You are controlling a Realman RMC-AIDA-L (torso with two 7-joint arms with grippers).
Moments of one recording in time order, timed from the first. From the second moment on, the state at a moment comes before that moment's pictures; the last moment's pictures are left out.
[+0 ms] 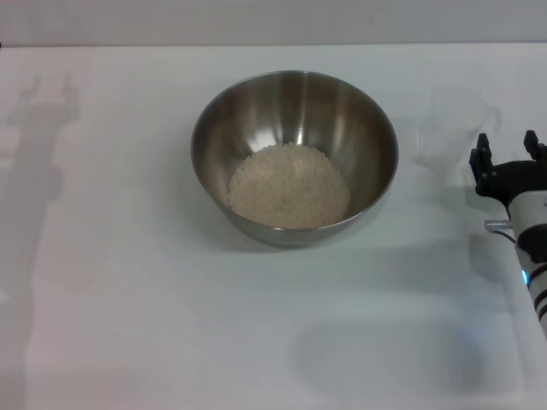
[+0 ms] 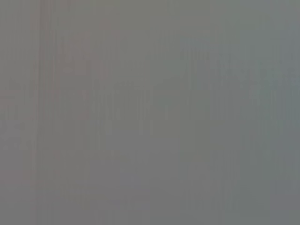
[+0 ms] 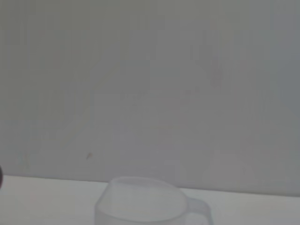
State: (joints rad) left arm -0.44 -2.06 -1.62 -0.45 2.89 0.85 -0.10; right arm 0.32 2.09 0.48 0.57 -1.53 -1.05 -0.54
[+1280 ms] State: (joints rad) left arm -0.25 -2.07 -1.67 -0.44 2.88 0.98 -0.11; right arm 0.31 2.08 0.43 0.66 -1.56 -1.45 -0.66
